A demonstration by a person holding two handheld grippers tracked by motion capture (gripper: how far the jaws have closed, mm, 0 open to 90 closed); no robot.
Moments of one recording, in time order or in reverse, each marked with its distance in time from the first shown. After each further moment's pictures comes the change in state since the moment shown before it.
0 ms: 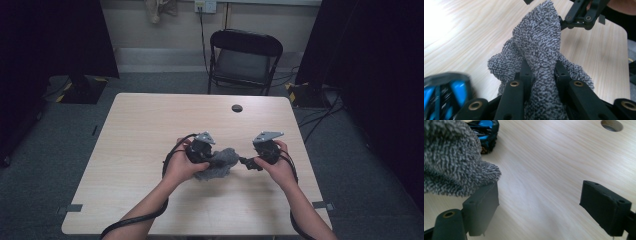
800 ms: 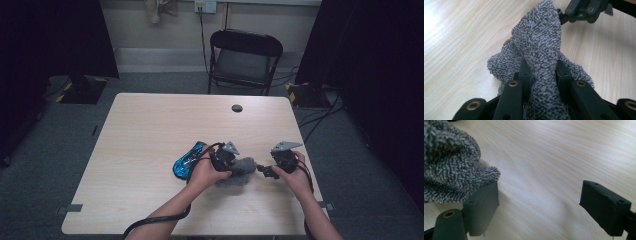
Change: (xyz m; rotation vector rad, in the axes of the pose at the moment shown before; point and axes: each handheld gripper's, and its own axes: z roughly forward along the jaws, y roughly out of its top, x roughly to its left) left arm -0.019 0.003 0.068 0.055 -0.028 0.046; right arm -0.031 -0.058 -0.014 0.029 -0.050 0.078
